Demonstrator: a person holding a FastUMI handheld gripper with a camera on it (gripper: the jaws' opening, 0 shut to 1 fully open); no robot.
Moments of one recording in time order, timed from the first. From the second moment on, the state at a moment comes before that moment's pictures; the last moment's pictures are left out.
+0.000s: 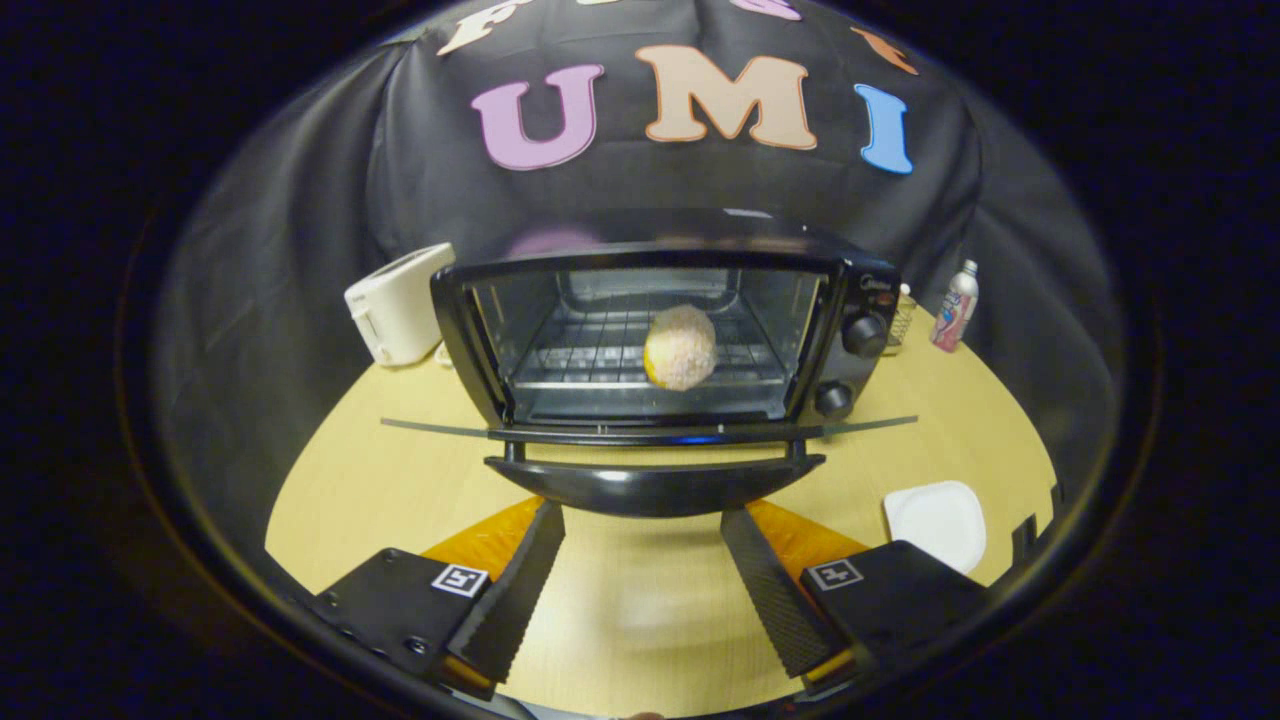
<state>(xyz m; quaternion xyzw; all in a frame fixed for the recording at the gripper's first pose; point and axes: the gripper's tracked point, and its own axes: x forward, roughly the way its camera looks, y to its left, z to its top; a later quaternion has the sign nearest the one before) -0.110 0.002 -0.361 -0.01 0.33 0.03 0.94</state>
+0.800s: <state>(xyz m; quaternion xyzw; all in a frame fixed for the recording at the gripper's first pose) -0.022 -0.023 -0.320 0.03 0.30 0.03 0.95</state>
